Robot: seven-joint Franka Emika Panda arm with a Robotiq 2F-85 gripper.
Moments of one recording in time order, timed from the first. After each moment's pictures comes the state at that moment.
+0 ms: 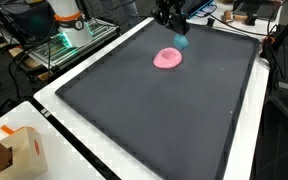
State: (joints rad) arm 0.03 -0.03 0.11 -2.40 0.62 2.61 -0.07
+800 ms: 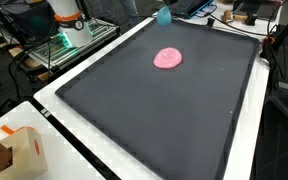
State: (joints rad) arm 0.04 -0.17 0.14 -2.19 0.14 2.05 0.53
